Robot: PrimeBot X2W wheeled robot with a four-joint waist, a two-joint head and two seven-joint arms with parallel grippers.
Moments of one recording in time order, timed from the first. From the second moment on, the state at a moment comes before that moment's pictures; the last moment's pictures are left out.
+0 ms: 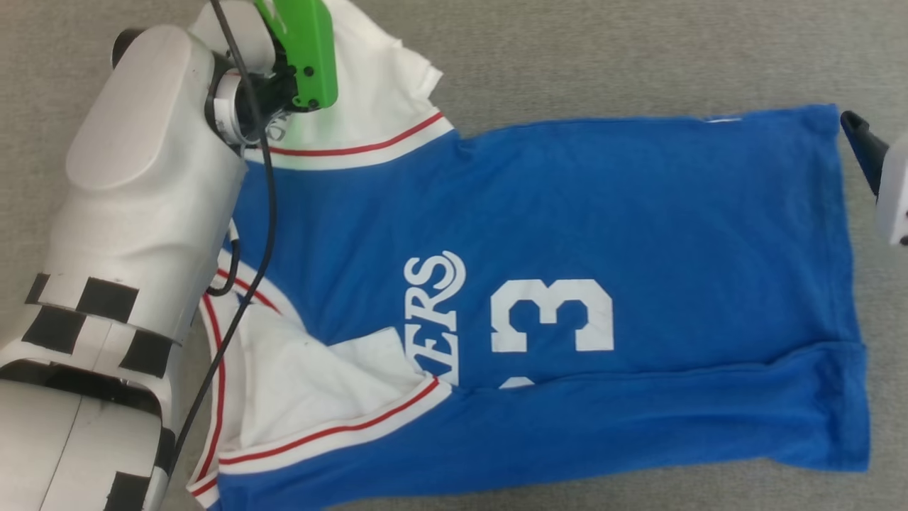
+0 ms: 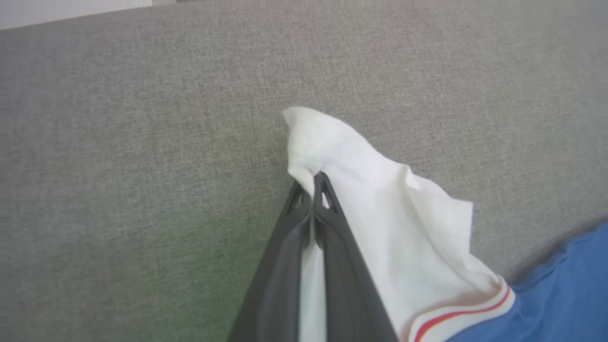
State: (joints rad) left arm -1.19 0.25 -0.51 0.73 -0.72 0.00 0.64; right arm -0.57 -0.39 -0.09 -0.04 0.24 0.13 0.90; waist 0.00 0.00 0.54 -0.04
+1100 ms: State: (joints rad) left arm -1.01 0.25 -0.46 0.42 -0.84 -0.03 0.55; right arm -0.46 -0.42 -0.13 0.02 0.29 0.13 0.86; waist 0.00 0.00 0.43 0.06
